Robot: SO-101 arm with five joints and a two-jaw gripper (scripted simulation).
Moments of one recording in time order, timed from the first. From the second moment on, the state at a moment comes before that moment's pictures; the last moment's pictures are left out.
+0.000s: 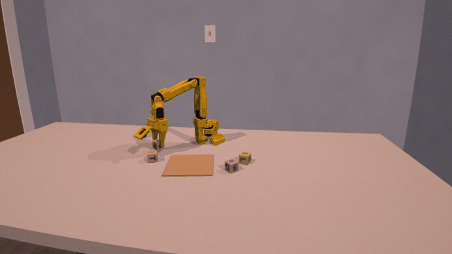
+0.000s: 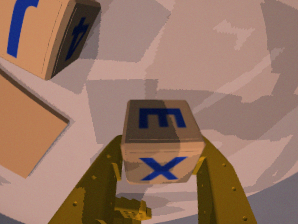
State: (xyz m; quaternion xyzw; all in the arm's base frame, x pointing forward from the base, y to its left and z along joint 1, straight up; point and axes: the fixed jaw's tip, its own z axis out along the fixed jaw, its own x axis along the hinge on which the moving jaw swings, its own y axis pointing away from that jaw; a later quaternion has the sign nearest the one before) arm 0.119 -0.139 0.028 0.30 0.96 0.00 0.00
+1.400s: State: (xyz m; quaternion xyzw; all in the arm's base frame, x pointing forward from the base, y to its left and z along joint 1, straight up) arm 0.119 -0.139 0.017 0.30 0.96 0.00 0.00
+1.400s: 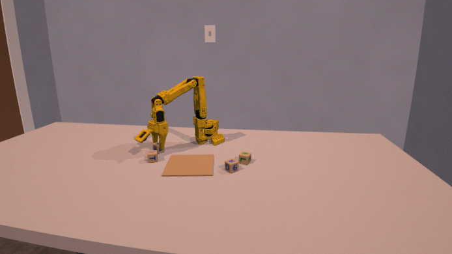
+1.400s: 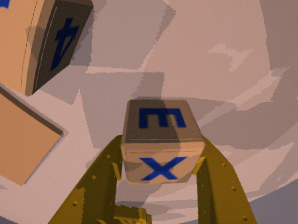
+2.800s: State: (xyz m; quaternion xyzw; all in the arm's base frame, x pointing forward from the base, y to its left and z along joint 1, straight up) arm 0.119 -0.139 0.017 0.30 0.96 0.00 0.00
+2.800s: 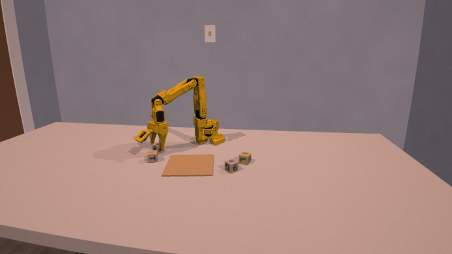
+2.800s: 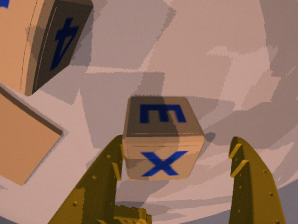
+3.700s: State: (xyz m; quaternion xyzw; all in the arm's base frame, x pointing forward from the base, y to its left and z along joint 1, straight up) arm 0.120 -0.140 0.059 0.30 0.96 0.00 0.00
